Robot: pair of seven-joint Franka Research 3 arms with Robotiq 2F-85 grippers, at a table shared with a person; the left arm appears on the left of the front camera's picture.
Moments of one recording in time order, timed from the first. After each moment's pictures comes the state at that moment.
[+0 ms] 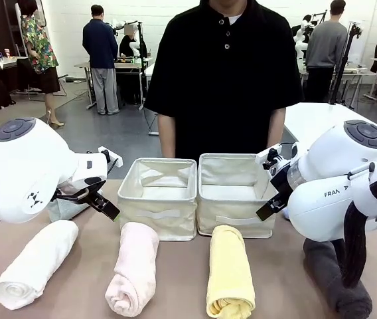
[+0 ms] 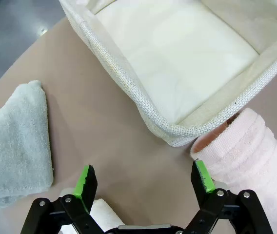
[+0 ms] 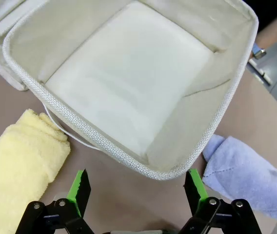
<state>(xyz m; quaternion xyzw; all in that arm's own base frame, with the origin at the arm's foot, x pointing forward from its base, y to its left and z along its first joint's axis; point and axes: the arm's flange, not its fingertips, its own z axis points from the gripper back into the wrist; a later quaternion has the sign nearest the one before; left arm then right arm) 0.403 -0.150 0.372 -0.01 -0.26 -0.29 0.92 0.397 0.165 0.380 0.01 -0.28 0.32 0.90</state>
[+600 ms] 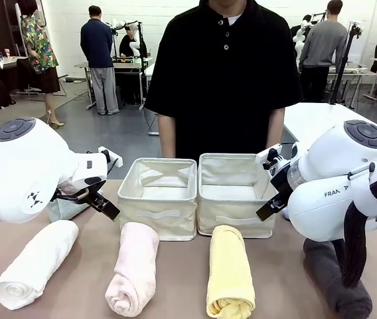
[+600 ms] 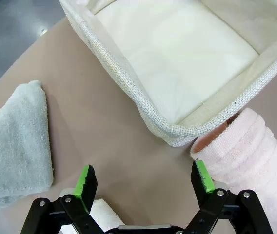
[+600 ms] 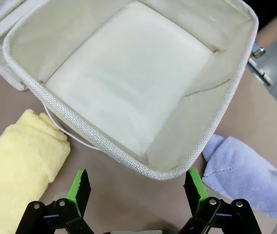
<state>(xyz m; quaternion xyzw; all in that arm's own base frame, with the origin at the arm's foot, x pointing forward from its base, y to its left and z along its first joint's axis) 0.403 -0.150 0.372 -0.01 -0.26 -0.29 0.92 0.397 0.165 0.380 0.01 -0.28 0.32 0.90</state>
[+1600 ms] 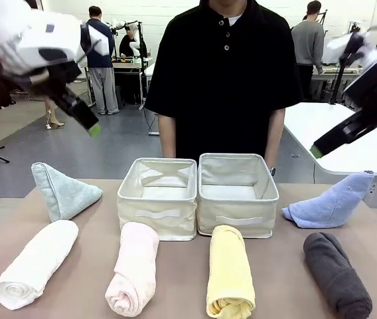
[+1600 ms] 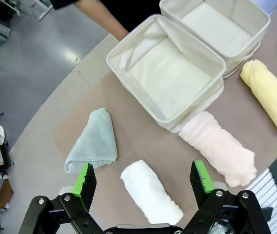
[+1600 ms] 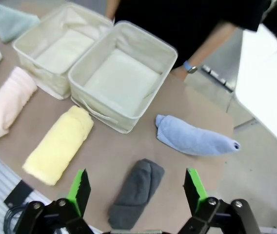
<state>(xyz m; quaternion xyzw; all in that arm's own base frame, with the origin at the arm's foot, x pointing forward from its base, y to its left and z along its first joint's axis) 0.312 -0.176 0.651 0.06 -0.31 -0.35 0.88 0.230 0.132 0.628 -0.03 -0.36 0.27 0.89</state>
